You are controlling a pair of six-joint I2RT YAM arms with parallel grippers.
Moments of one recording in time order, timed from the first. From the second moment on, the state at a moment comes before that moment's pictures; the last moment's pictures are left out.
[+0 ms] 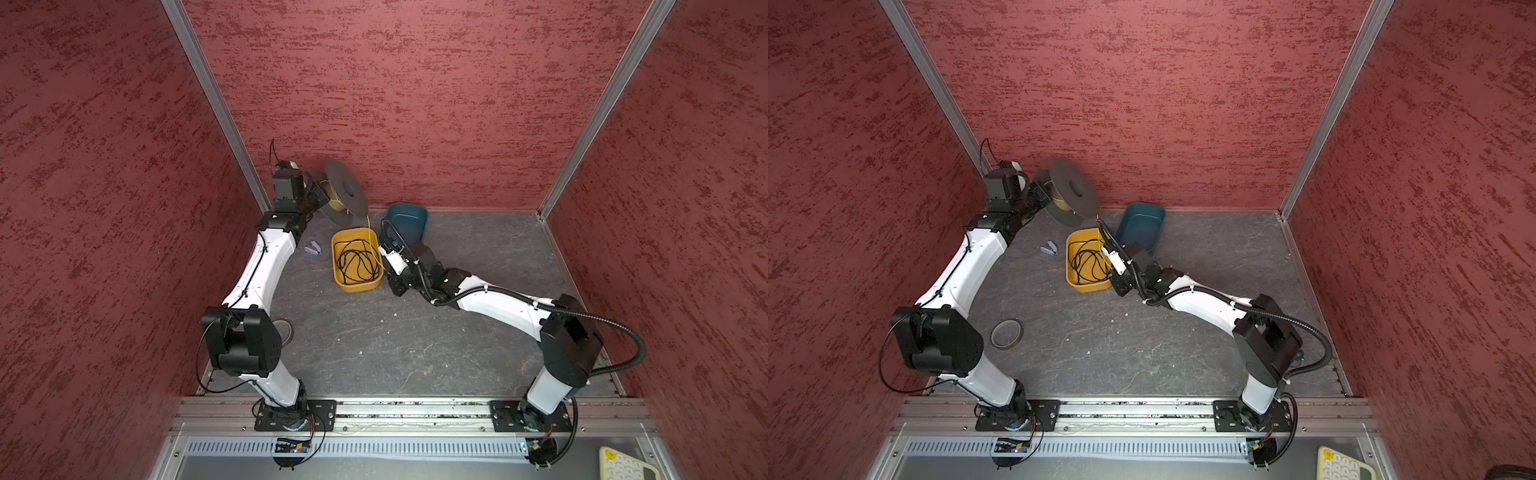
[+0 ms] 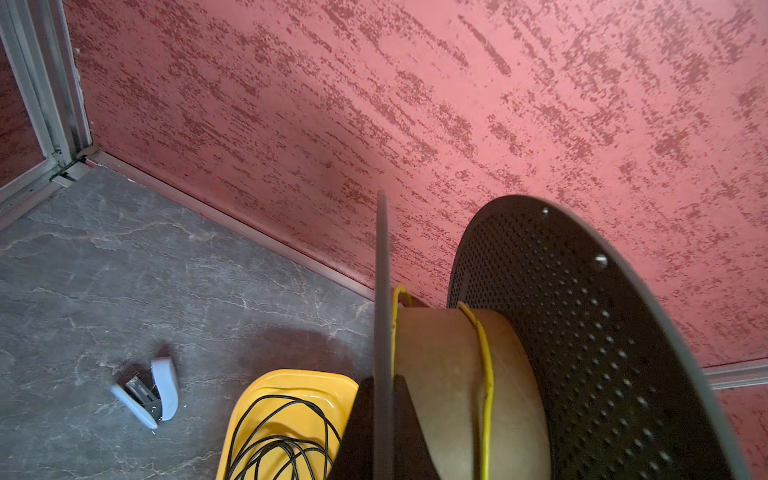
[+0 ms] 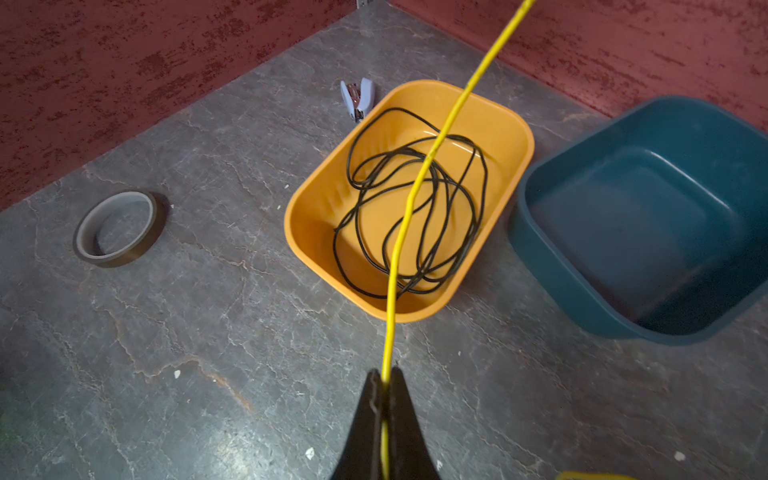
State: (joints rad) left arm -0.05 1.64 1.59 -0.31 0.05 -0.63; right arm 0.85 1.72 1.28 -0.15 -0.03 0.05
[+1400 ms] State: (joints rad) left arm -0.28 1.72 1.45 -0.09 -0.13 -0.41; right arm 0.79 1.82 1.73 -0.22 -0.26 0.08
